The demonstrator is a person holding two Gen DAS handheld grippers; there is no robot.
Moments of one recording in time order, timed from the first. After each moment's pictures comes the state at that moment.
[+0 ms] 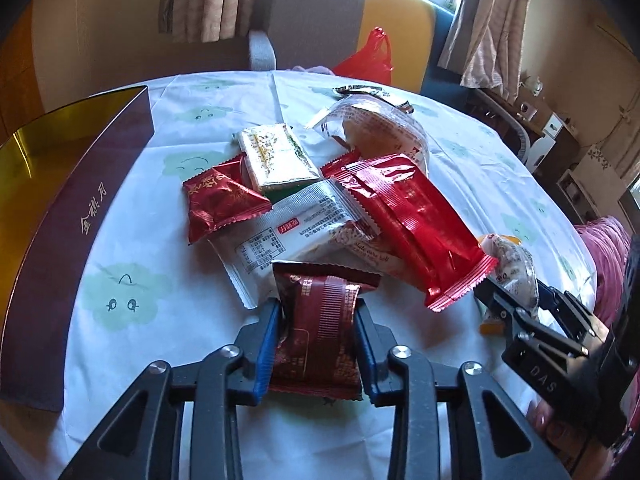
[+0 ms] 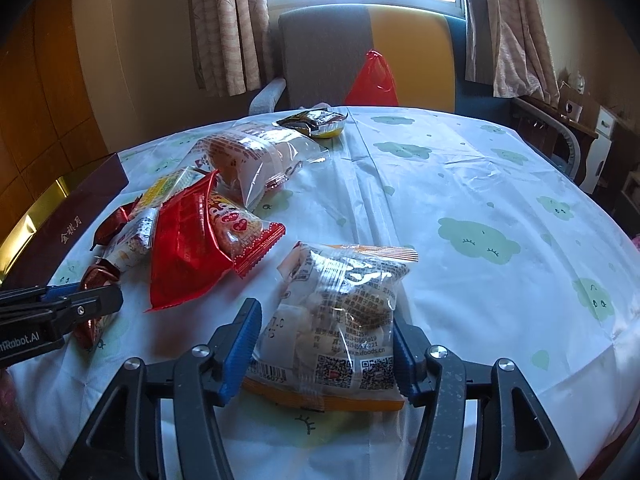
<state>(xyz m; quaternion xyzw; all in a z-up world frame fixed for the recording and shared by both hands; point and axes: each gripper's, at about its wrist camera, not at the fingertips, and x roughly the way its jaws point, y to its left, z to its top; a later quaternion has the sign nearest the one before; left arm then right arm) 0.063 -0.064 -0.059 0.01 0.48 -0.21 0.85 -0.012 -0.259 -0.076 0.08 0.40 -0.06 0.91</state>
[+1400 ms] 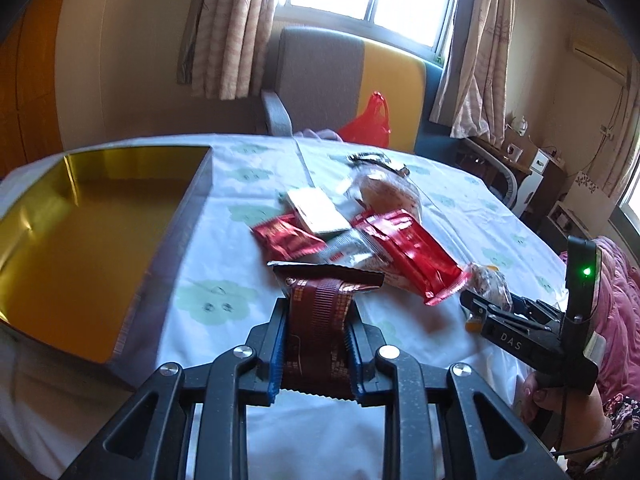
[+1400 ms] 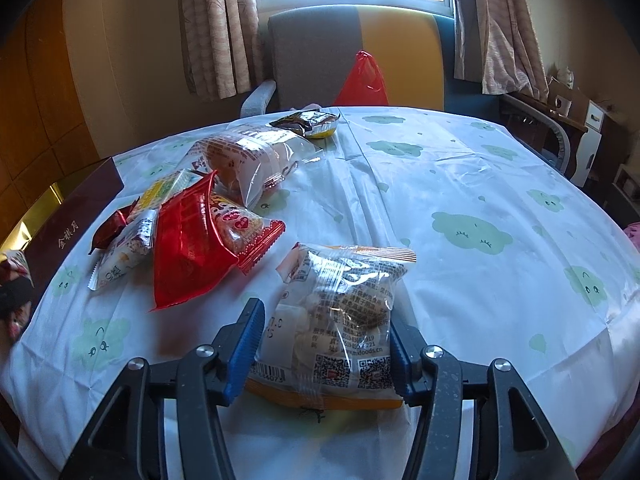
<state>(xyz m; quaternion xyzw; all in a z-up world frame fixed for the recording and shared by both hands) 0.022 0.004 -0.009 -0.01 0.38 -0.21 0.90 -0.016 -0.255 -0.074 0.09 0.40 -0.08 0.91</state>
